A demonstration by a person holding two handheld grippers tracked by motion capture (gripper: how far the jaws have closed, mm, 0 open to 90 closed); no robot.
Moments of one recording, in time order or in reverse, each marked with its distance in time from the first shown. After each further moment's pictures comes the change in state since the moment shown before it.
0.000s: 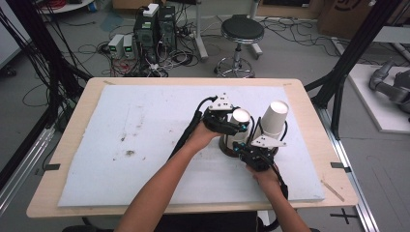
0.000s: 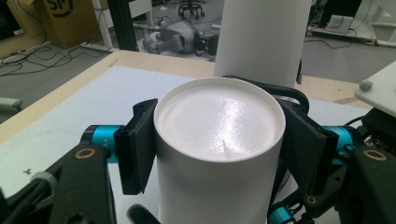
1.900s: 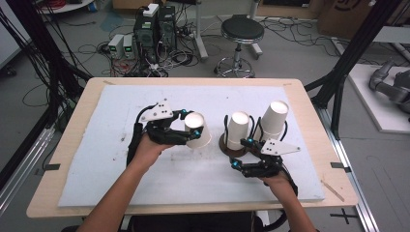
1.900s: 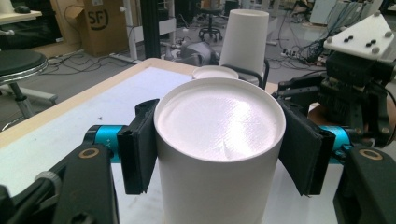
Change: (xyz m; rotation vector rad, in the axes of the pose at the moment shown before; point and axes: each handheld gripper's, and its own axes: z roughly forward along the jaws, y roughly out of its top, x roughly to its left) left arm -0.016 -0.023 -0.156 -0.100 0.089 -0.079; right arm 0.008 0.012 -0.038 -0.146 0.232 -0.171
